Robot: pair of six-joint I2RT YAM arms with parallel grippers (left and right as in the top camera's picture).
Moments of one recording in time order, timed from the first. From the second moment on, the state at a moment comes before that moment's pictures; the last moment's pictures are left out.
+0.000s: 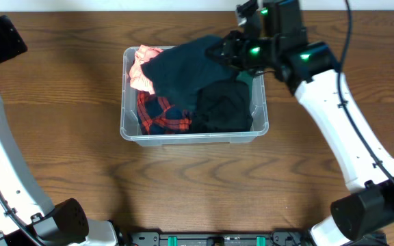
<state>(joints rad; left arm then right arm) 0.42 1.63 2.02 -1.07 -0.14 -0.03 0.40 1.75 1.72 -0.68 -0.58 0.72</state>
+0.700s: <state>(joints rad) 0.42 1.63 2.02 -1.07 -0.14 -0.03 0.57 1.94 1.71 -0.98 -0.35 0.86</state>
